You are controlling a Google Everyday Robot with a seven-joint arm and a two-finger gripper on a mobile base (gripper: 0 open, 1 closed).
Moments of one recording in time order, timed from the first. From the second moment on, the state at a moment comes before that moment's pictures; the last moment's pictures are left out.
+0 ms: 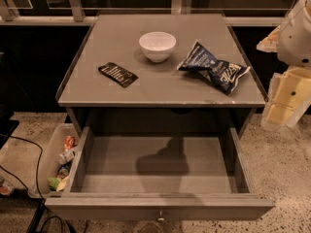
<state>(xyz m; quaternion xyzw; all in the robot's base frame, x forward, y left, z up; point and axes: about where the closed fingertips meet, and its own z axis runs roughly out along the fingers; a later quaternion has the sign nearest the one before) 0.438 -0.217 0.976 -0.60 0.78 -0.03 0.16</state>
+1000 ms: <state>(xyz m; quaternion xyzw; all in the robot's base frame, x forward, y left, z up) 0.377 -0.209 0.956 -0.59 0.79 0.01 0.17</state>
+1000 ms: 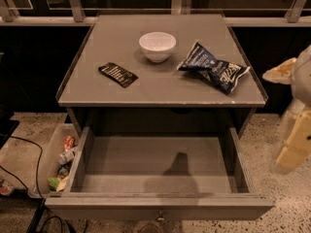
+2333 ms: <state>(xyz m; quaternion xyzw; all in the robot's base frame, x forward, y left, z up) 0.299 -0.170 0.907 -0.59 0.77 0.07 0.22</state>
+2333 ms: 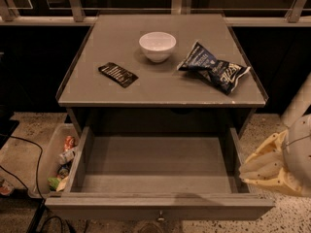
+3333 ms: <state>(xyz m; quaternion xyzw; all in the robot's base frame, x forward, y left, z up) 0.330 -0.160 0.776 -0.56 0.79 0.09 0.22</state>
